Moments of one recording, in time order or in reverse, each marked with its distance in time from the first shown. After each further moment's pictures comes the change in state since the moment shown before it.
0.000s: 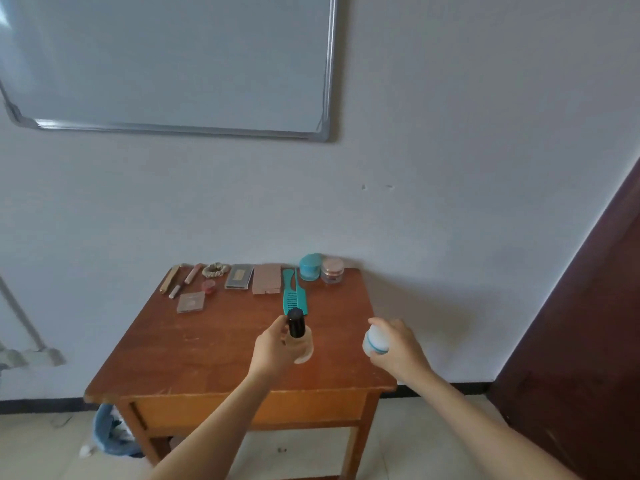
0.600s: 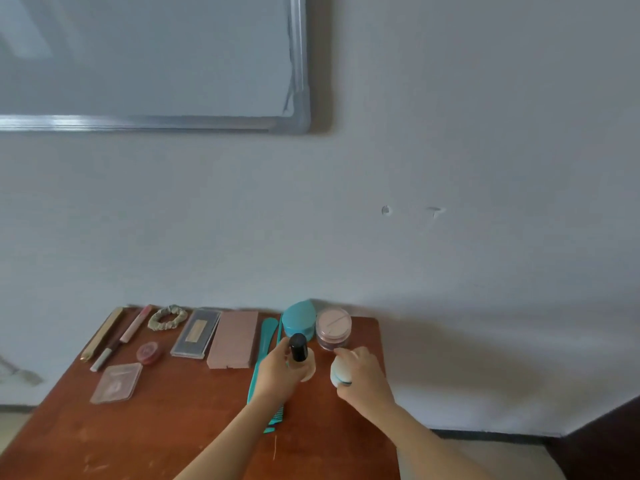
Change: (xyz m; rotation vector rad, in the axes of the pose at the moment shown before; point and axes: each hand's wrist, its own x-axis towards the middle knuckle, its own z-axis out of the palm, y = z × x) left_hand 0.263 -0.012 0.096 0.141 0.021 -0.240; right_hand 0.274 0.056 0.087 -0.024 -0.305 -0.099
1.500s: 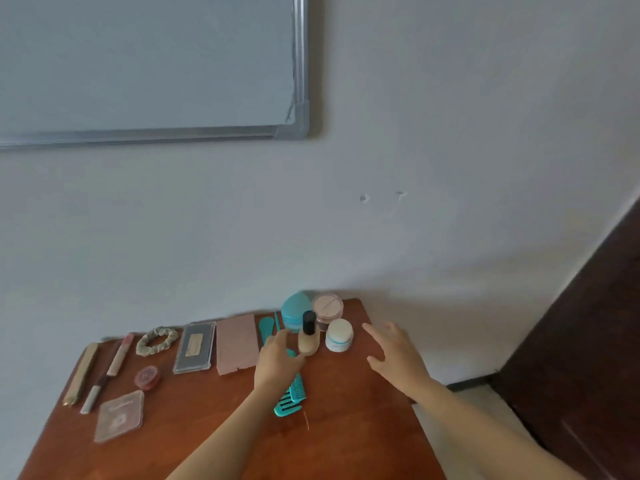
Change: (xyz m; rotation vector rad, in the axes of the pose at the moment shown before) left_hand -0.002 -0.027 -0.043 0.242 -0.126 0.187; right_hand -0.063 -0.024 -0.016 -0.141 0.226 0.218
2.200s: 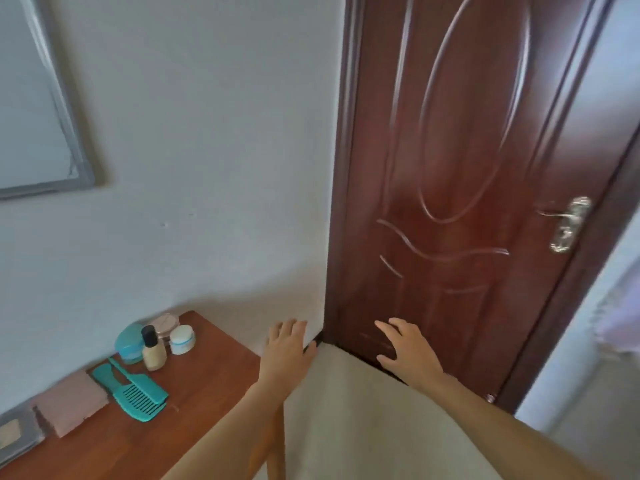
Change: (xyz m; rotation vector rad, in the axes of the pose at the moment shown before) left_hand -0.235 0.102 0.039 0.361 -0.270 0.993; right_hand -0.375 0.017 -0.087 -0.165 0.323 0.653
